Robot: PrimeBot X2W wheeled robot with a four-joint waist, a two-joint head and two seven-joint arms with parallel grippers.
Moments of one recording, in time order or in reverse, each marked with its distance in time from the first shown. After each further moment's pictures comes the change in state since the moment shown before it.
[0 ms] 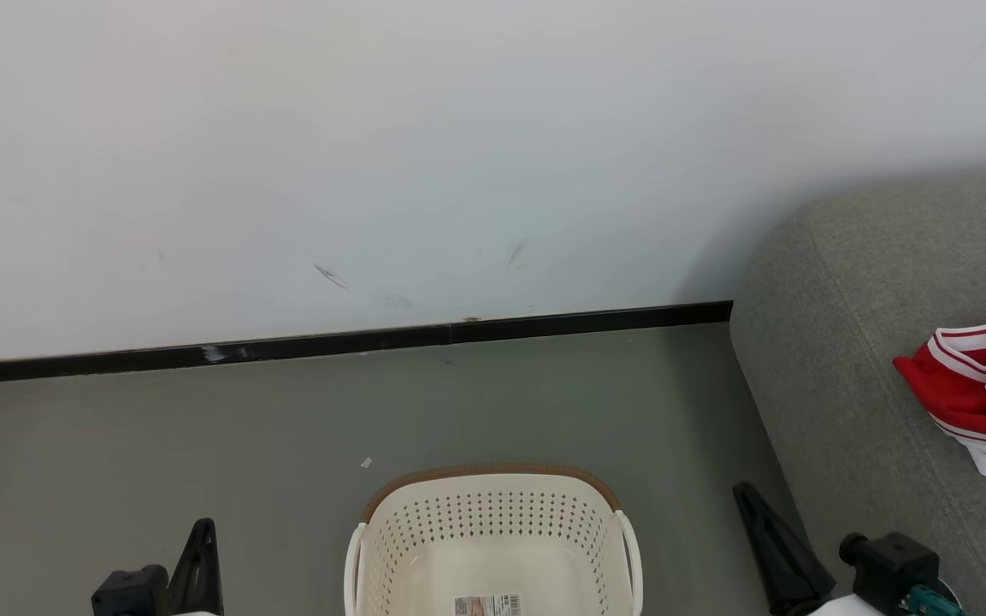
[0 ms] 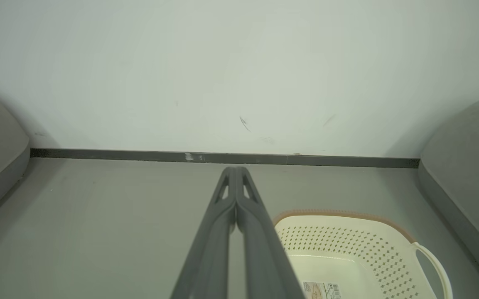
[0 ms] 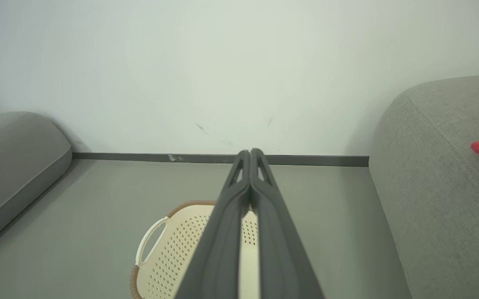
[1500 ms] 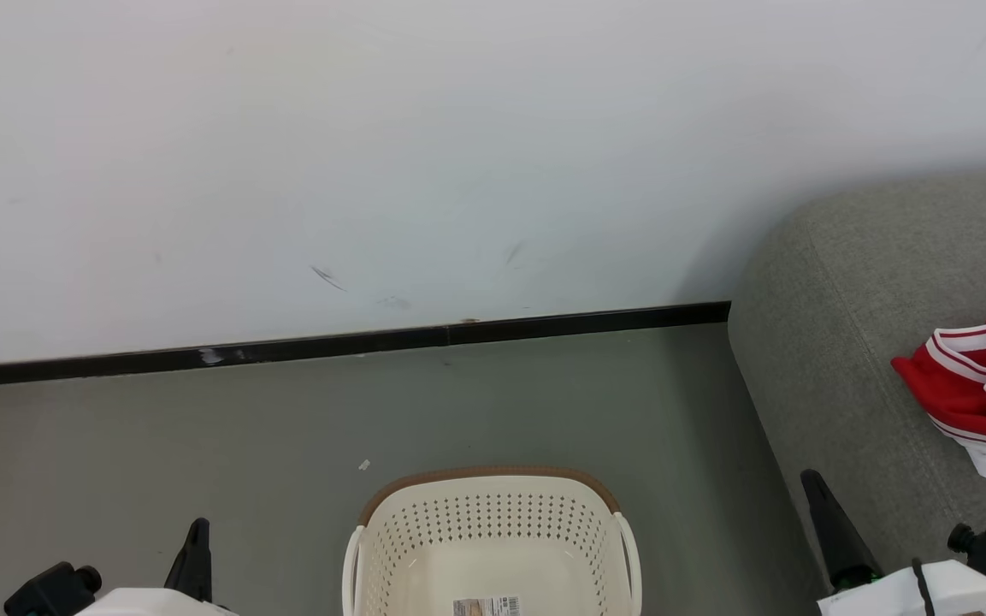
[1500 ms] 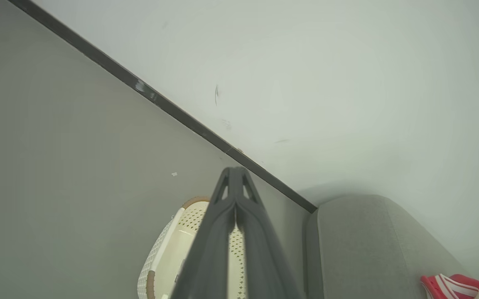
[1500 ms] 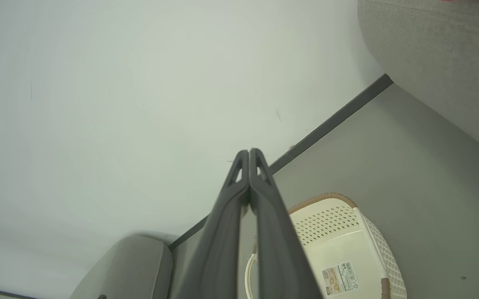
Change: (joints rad) left arm -0.002 -0.069 0.164 -0.021 -0.535 -0.183 0.163; right arm -0.022 -0.039 -0.057 0.037 0.763 0.000 0.110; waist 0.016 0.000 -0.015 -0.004
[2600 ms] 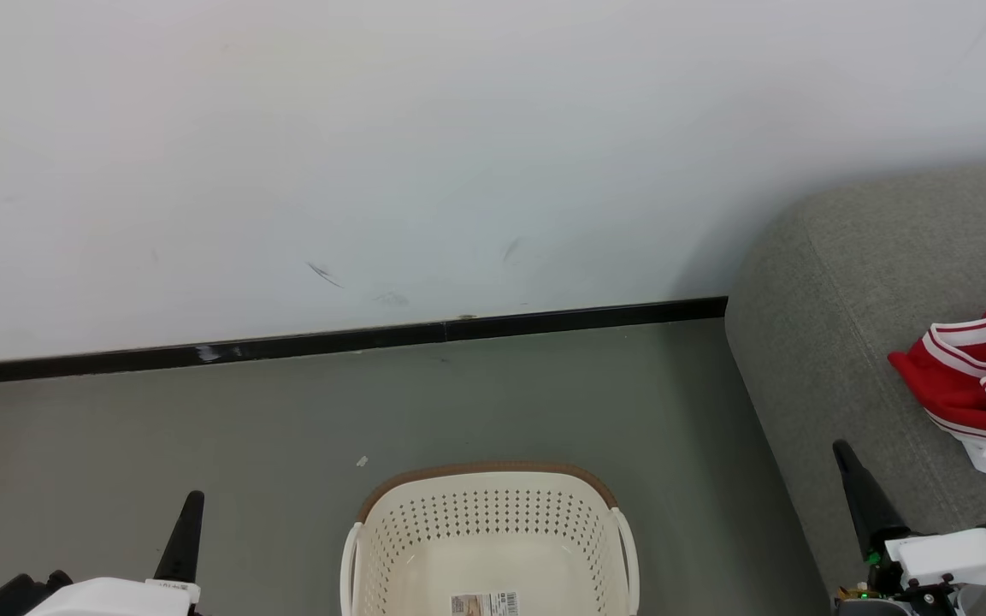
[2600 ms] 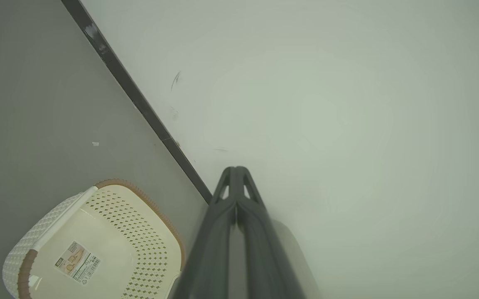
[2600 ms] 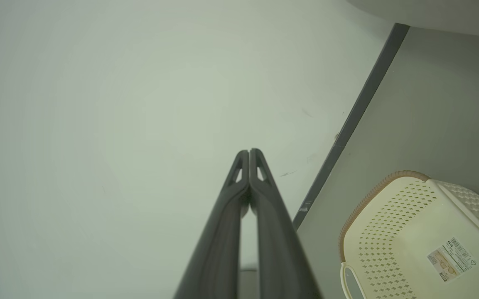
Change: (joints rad) left arm -0.026 -0.055 0.126 0.006 -0.382 -0.142 0.111; right arm -0.095 -0.037 -0.030 0.089 0.545 0.000 0.085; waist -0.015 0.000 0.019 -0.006
